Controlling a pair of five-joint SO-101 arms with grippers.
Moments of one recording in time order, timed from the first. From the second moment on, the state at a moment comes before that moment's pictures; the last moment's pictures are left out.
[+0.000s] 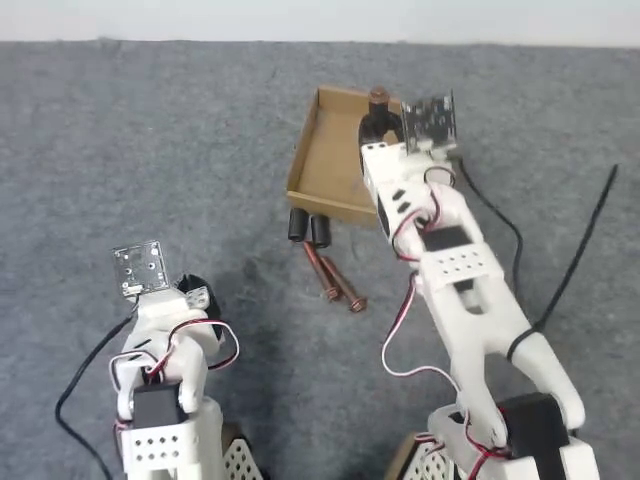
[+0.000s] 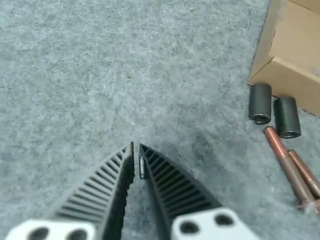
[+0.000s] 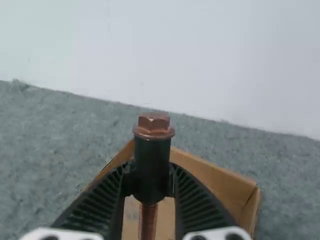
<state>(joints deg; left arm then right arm) -12.6 -103.4 97.2 60.6 13.8 -18.4 -15.9 39.8 1.4 0.0</state>
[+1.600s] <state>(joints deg) -14.6 -103.4 97.2 60.6 13.8 -15.9 33.9 -22.9 63.6 -7.8</state>
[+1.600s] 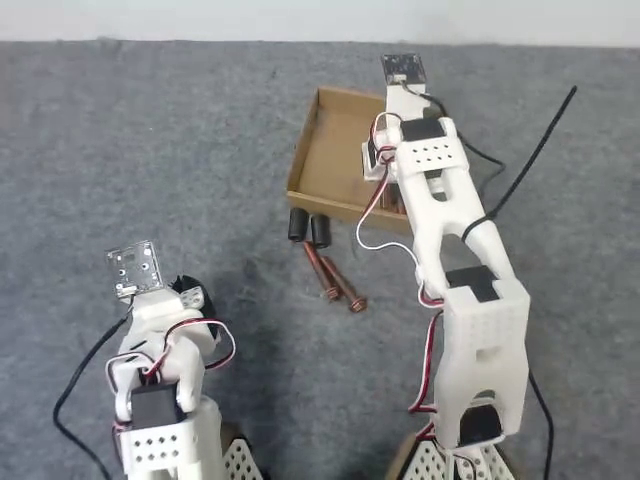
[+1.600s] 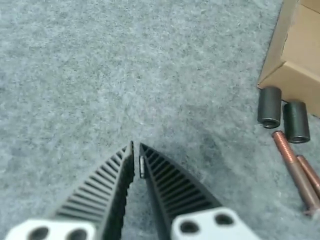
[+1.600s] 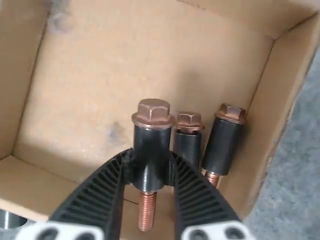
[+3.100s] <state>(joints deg) -14.6 -103.4 97.2 60.6 13.8 -28.0 18.7 -36.9 100.5 -8.5</state>
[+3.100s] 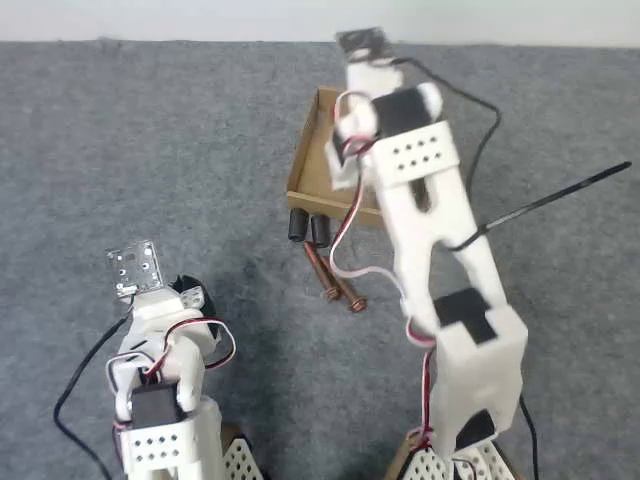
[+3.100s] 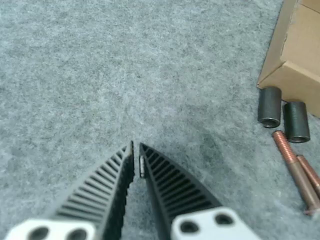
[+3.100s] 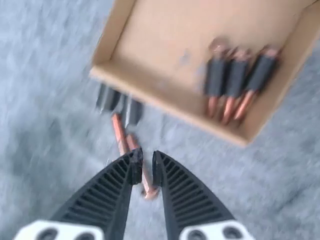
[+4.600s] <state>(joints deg) -14.6 -103.4 97.2 60.6 13.8 -35.7 10.7 5.7 63.6 -8.5</state>
